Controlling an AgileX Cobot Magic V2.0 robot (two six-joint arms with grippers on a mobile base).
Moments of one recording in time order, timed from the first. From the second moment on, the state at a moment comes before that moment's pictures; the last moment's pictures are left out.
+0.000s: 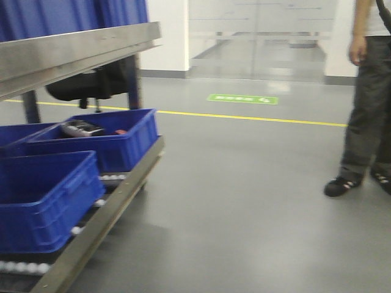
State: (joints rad) left arm -0.40 1.56 -1.99 0.27 1.23 -0.43; right arm 0.40 1.59 -2.01 -0.28 1.21 0.43
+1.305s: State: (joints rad) left arm -0.40 1.56 -2.00 0.28 1.21 -0.43; right arm 0.40 1.59 -2.01 -0.28 1.20 0.43
